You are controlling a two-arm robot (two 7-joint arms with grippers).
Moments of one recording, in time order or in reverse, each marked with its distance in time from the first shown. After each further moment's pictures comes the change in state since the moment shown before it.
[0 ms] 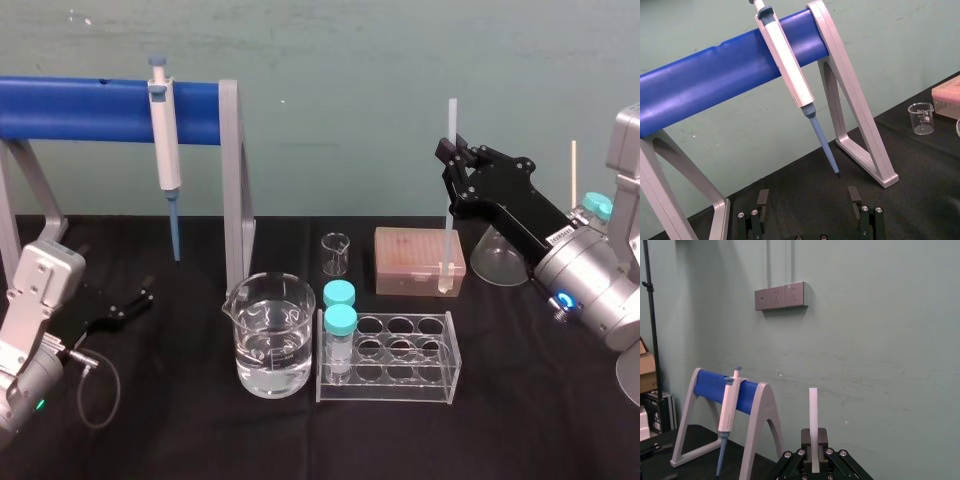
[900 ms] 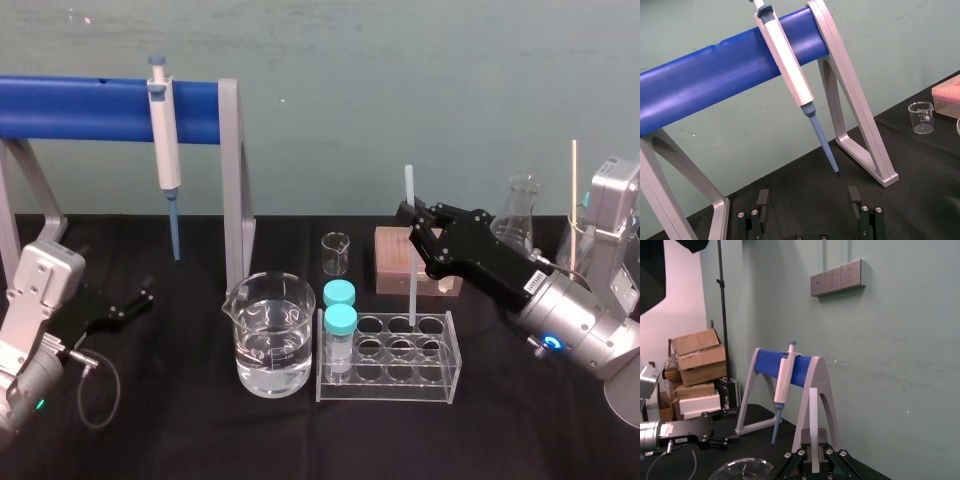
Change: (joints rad) left arm 0.000 0.000 0.000 0.000 0.000 0.000 0.000; right arm 0.066 0.050 -0.104 0.226 0.144 -0.149 0.299
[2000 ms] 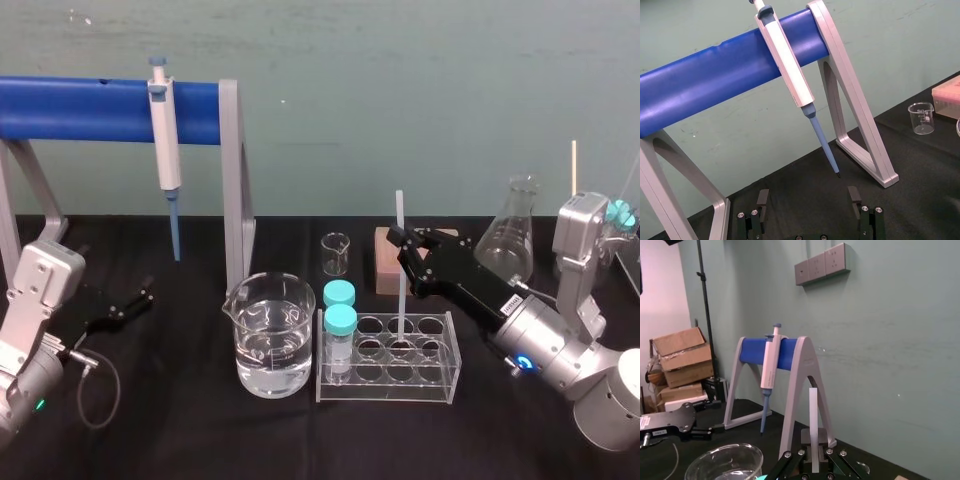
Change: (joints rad) left arm 0.000 0.000 0.000 0.000 0.000 0.000 0.000; right arm 0.019 -0.067 -0.029 0.148 -0.023 -0.086 -0.029
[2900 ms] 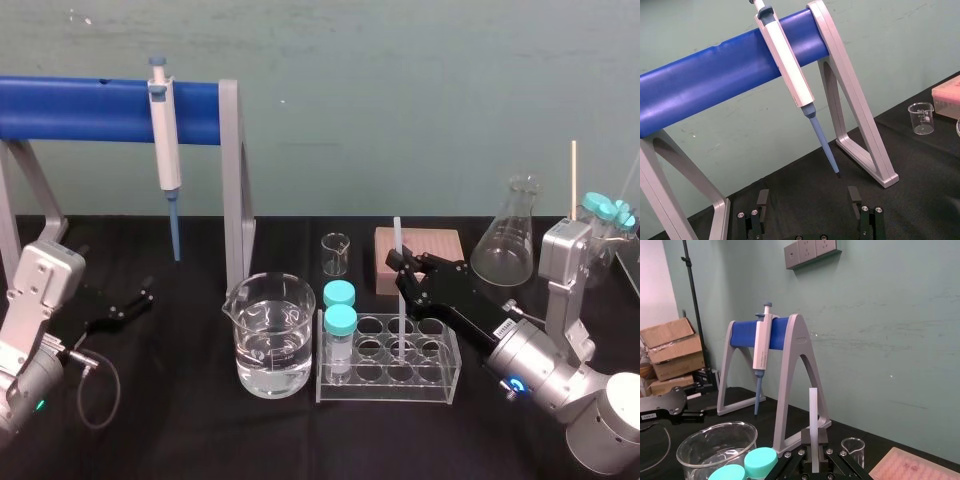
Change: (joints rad) left arm 0.000 0.000 0.000 0.000 0.000 0.000 0.000; right arm -0.027 -0.027 0.006 0.042 -0.039 -0.011 -0.028
